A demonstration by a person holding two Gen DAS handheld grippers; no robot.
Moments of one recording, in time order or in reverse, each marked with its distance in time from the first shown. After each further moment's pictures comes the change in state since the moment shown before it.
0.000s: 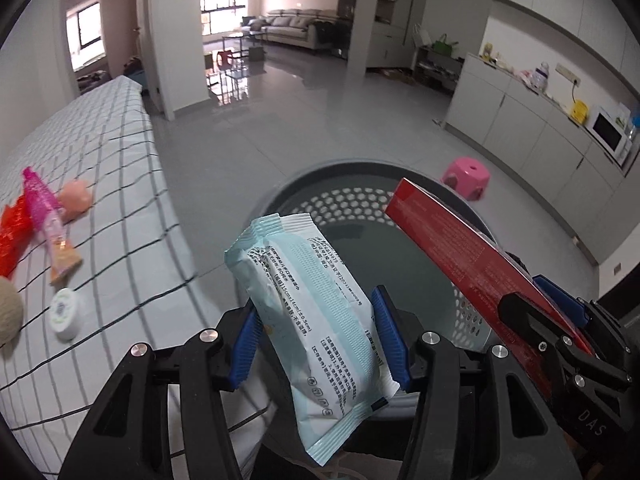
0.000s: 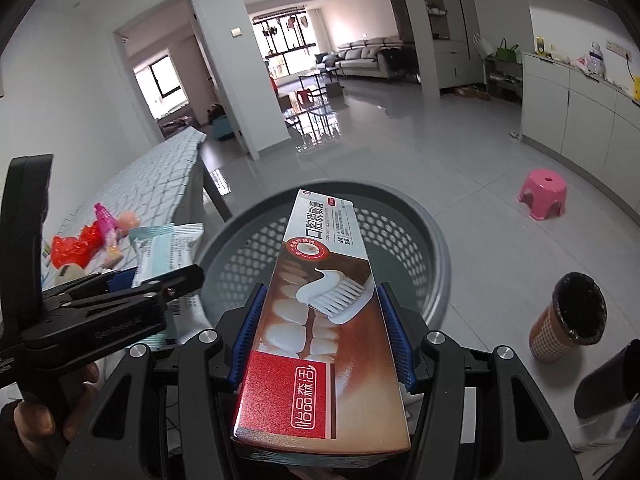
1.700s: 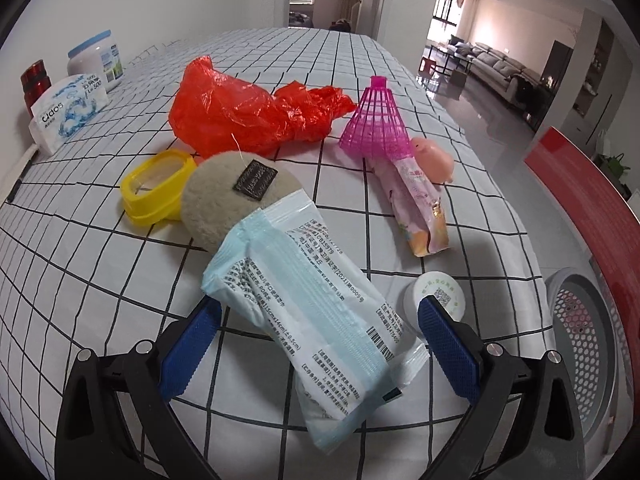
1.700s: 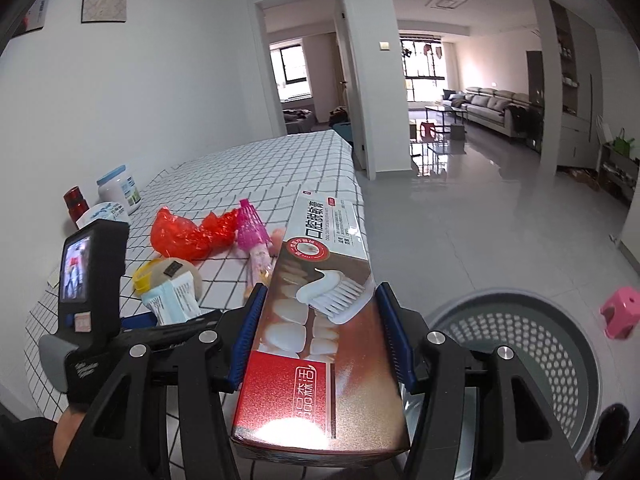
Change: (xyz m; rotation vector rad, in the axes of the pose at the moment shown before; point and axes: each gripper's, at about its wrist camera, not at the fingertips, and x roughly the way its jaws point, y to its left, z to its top) left arm -0.063 0.210 -0.056 -0.595 -0.018 0.454; right arm 0.019 0.188 0.038 -0.347 -0.072 0.315
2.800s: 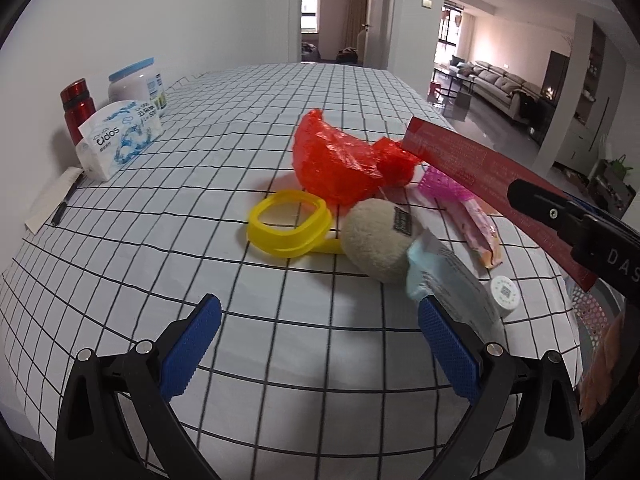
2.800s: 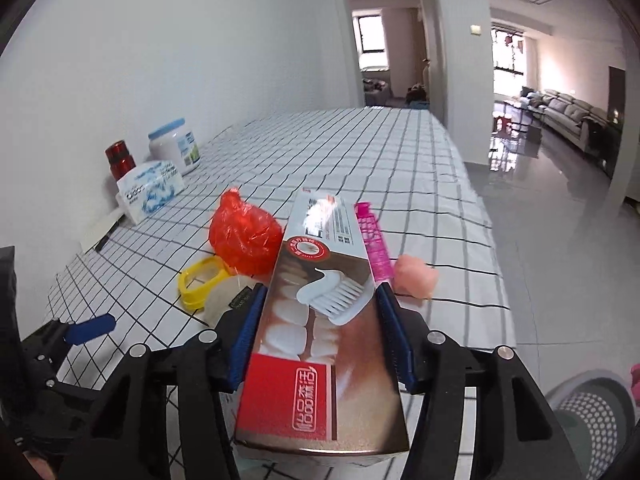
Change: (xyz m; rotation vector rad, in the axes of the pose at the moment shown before) left arm -0.056 0.086 0.000 0.038 -0.113 0.030; right arm 0.093 0.086 0.052 -0.181 0.109 0.213
